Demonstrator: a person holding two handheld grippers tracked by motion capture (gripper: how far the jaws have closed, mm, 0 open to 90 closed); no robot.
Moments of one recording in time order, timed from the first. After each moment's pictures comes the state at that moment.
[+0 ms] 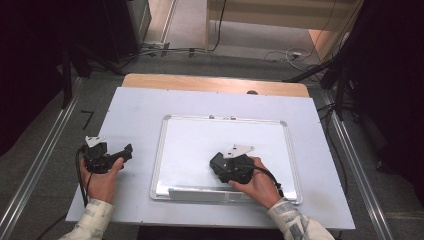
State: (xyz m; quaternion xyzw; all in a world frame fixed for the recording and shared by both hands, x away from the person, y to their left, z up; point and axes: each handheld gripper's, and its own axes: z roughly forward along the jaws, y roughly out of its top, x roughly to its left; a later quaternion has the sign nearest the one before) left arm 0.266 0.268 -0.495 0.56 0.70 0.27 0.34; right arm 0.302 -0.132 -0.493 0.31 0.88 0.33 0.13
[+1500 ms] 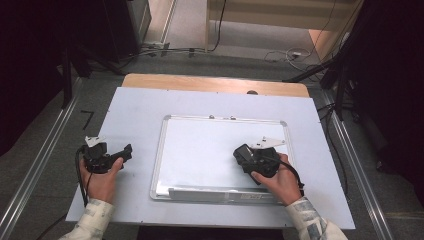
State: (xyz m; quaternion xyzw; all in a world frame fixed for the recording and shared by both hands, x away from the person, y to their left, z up) left arm 0.266 0.270 -0.496 0.56 0.70 0.26 0.34; right arm 0.316 -0.192 -0.474 0.39 0.84 0.35 0.15
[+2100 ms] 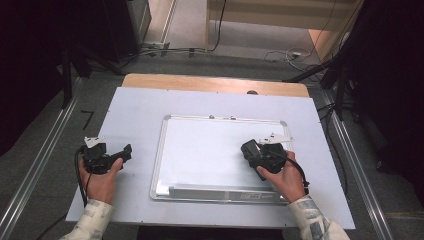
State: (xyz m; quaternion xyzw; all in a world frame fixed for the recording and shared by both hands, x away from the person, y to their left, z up) left arm 0.264 0.269 -0.494 0.56 0.70 0.27 0.35; right arm 0.326 -0.208 -0.470 0.43 0.82 0.34 0.17
